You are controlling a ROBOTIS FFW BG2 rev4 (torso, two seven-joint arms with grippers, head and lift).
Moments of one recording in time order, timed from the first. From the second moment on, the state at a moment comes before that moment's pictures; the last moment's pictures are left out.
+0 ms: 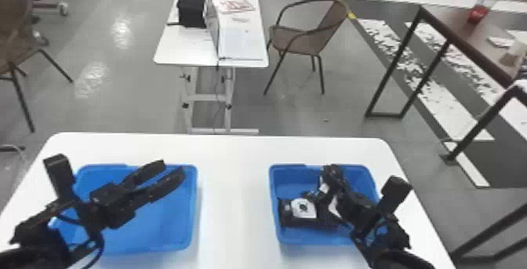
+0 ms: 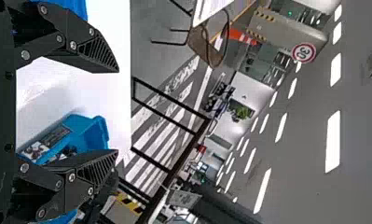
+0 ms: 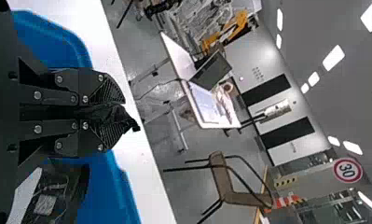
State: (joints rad) left arm 0.01 0.03 0.18 -1.43 0.23 0.30 -0.94; right arm -0.09 -0.10 -0.17 -0.98 -0.42 -0.09 0.43
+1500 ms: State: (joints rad) left arm 0.41 0.00 0.28 -1.86 -0.03 -0.01 -0.76; right arm 0.66 0.00 -0.19 -1.80 -0.05 -0.38 0.21
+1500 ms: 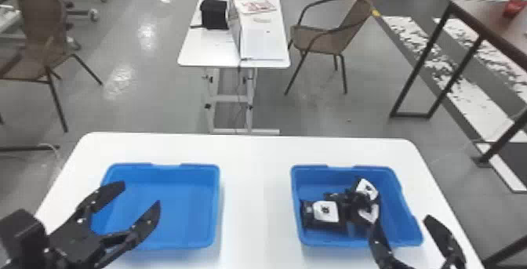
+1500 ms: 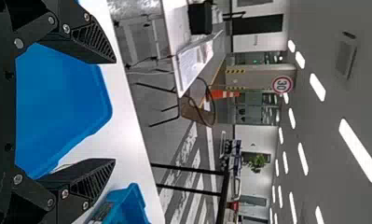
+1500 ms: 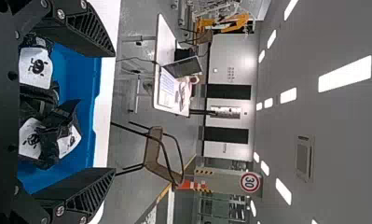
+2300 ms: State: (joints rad) left arm 0.48 0.00 0.33 -1.87 0.01 -0.08 -0.73; right arm 0.70 0.00 -0.16 -1.80 -0.07 -0.41 0.19
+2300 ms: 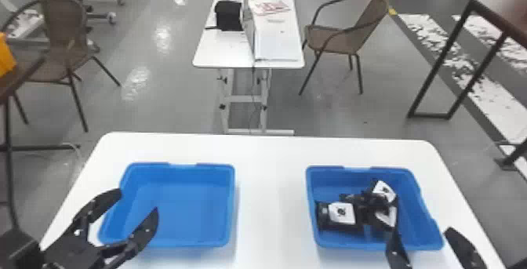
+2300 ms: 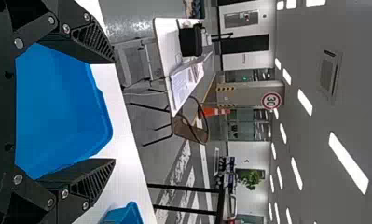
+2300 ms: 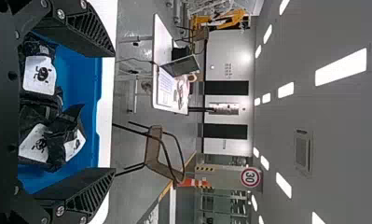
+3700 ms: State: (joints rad) left arm 0.49 0.00 0.33 -1.87 0.02 -0.04 -0.73; right arm 0.70 0.00 -0.15 -1.81 -0.08 -0.41 0.19
